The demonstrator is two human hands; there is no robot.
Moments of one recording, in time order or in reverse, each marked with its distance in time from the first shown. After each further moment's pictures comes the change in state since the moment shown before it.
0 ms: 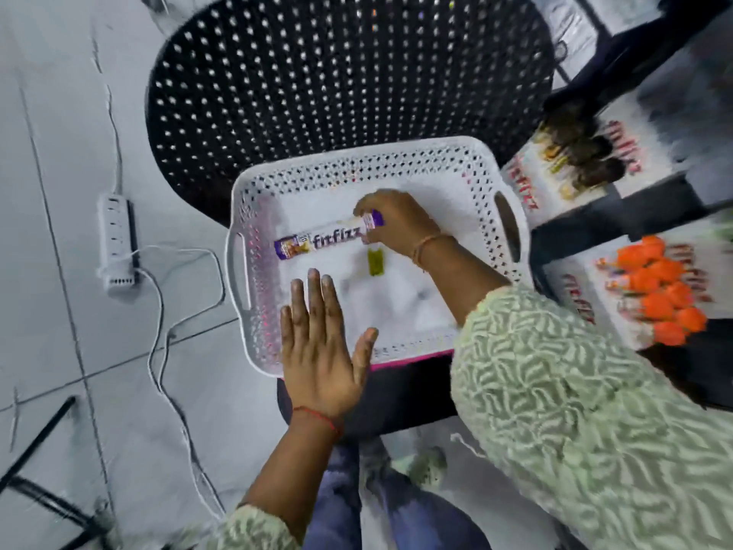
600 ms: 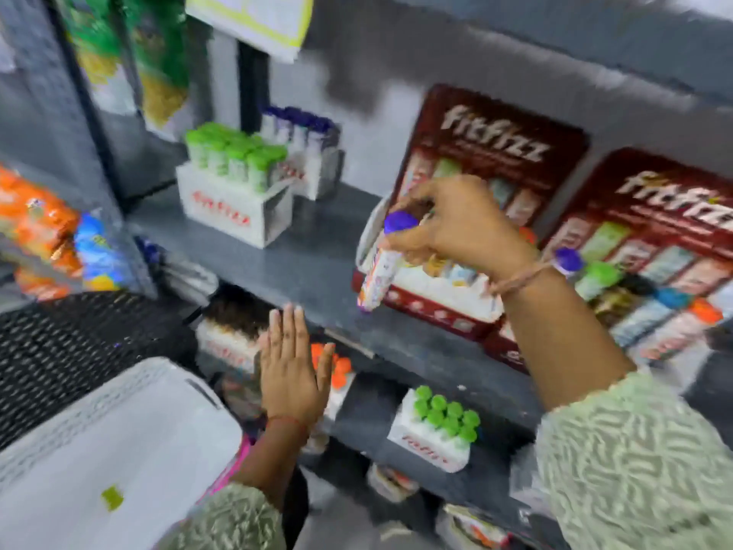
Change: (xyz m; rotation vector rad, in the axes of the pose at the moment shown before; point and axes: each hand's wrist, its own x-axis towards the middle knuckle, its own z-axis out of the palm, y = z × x) left_hand -0.001 0.306 -0.094 -0.416 -0.023 0.778; right_hand -0.424 -0.097 -0.347 -0.117 0.871 0.404
